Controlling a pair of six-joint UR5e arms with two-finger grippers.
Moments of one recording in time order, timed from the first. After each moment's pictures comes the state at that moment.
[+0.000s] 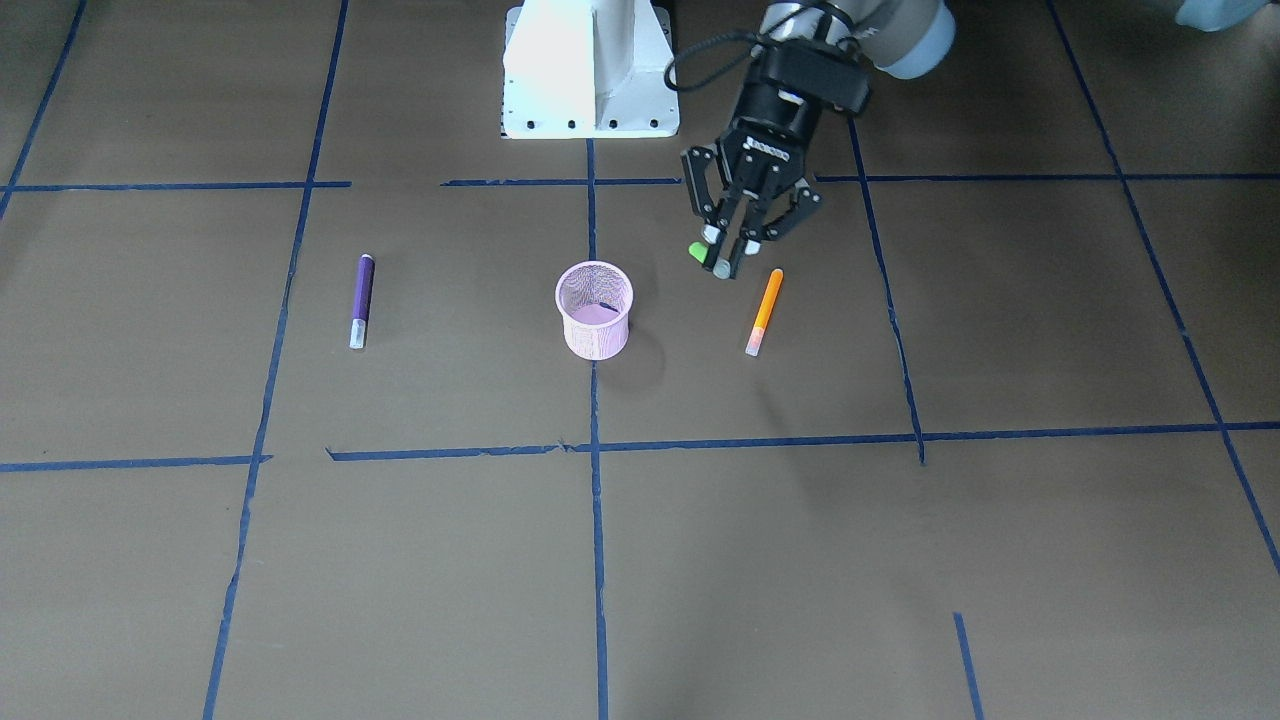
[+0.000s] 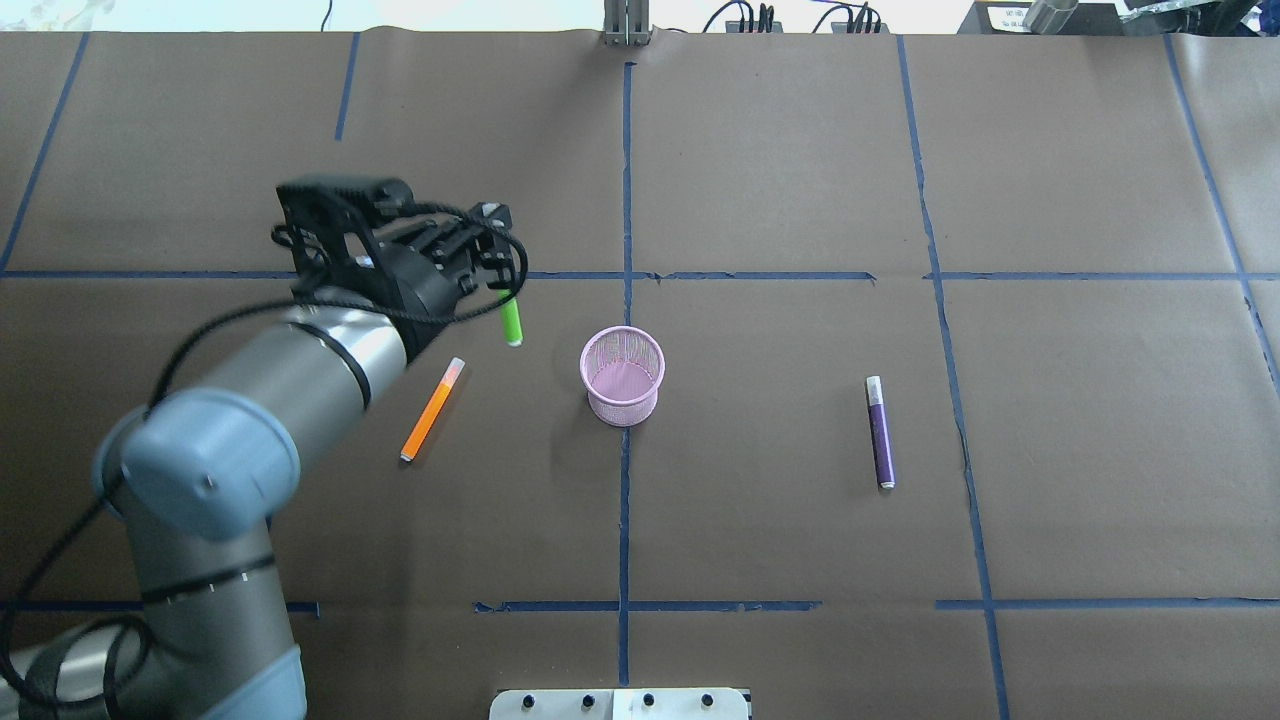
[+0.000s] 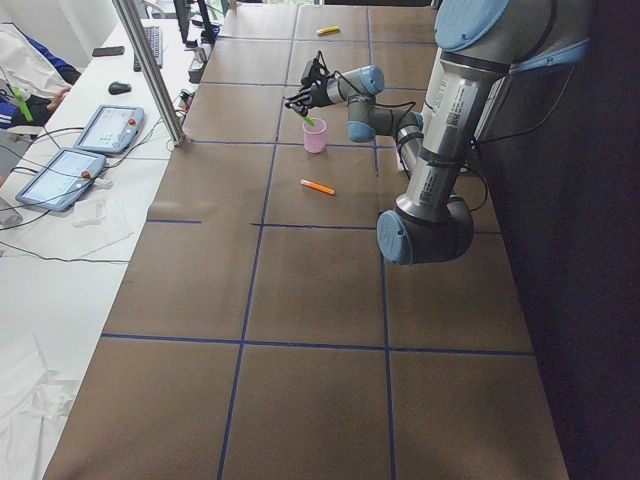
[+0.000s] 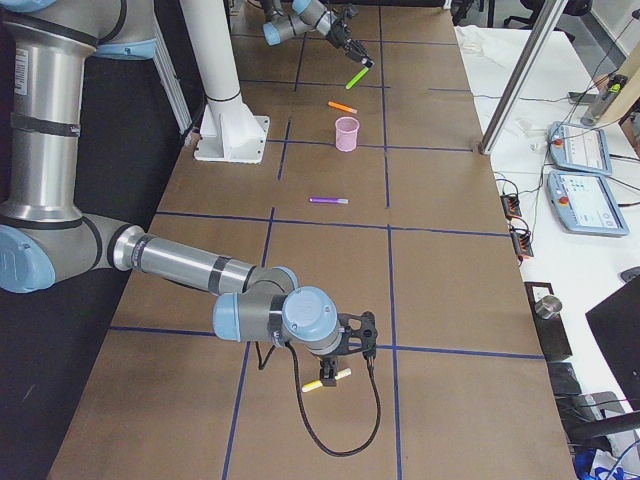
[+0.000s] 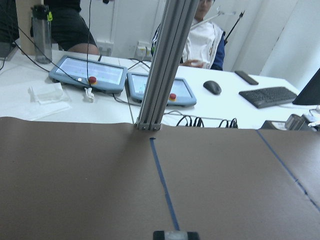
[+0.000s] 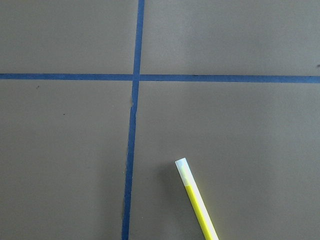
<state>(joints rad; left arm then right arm) -0.36 -1.98 -1.97 -2.26 -0.95 -1.07 1.70 -1.76 1.56 -1.29 2.46 -0.06</state>
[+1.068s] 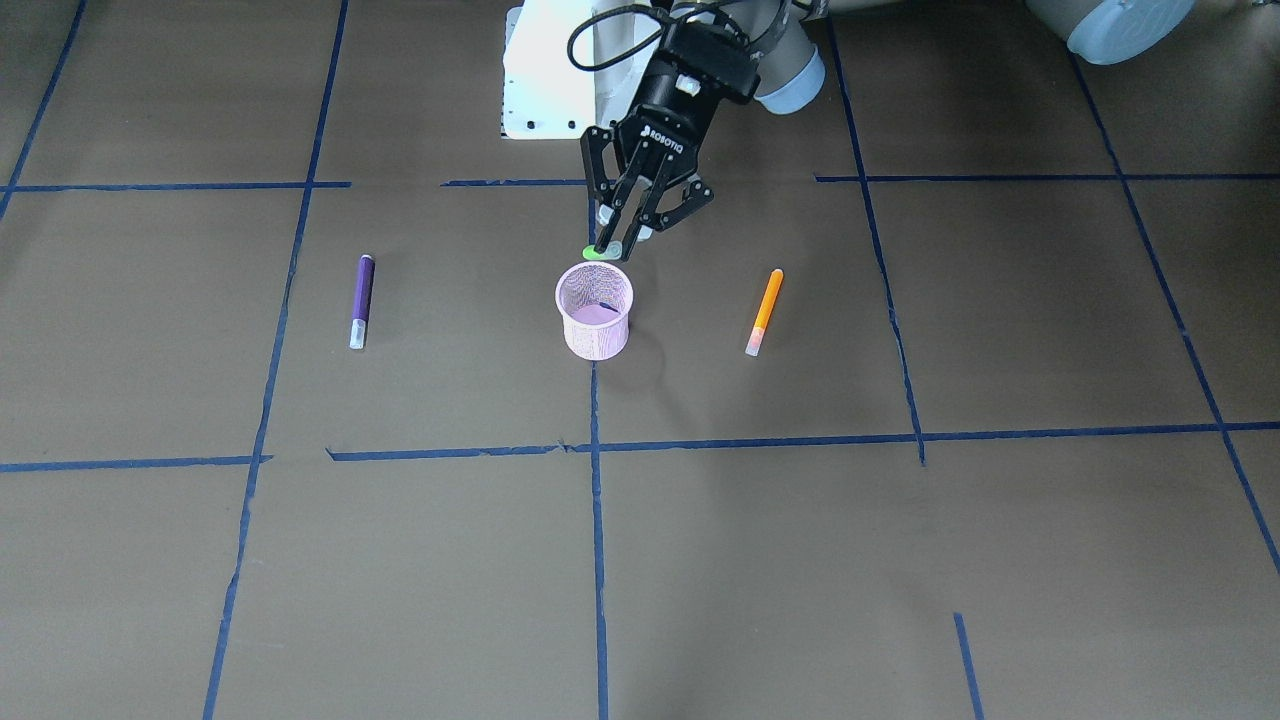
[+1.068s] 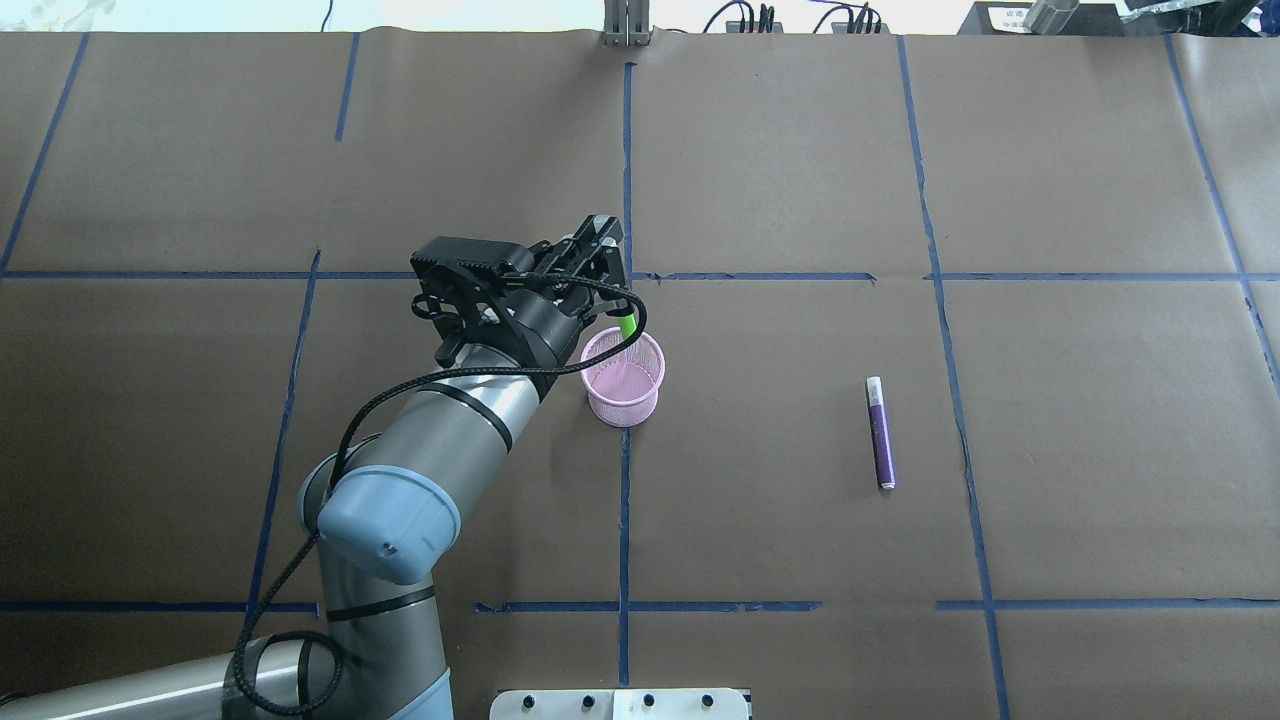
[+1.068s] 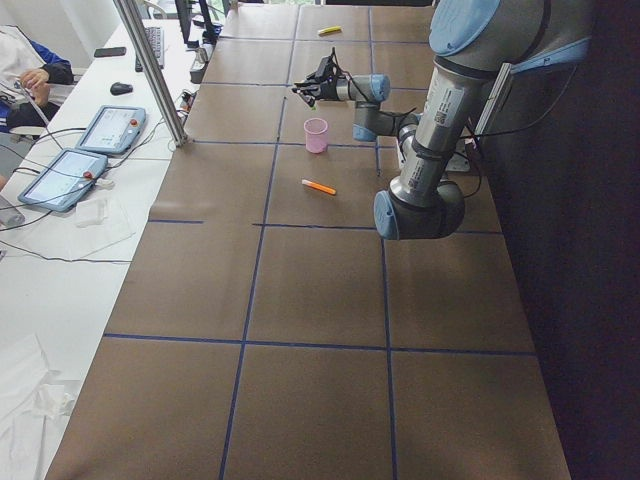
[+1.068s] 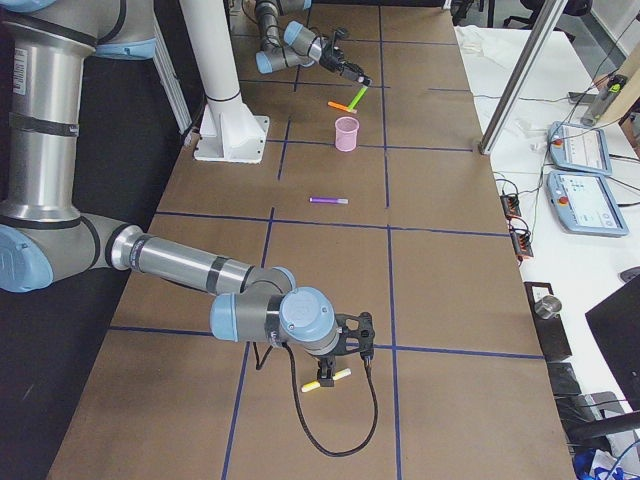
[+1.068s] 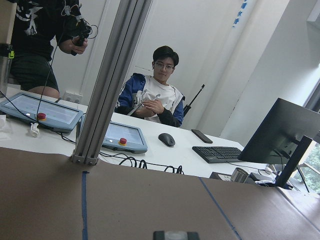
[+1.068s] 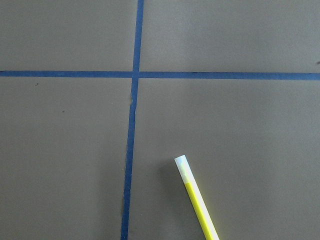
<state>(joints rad) -0.31 -2.17 -1.66 -2.58 -0.81 -1.00 1.70 -1.76 1.56 -1.29 2.46 -0.06</state>
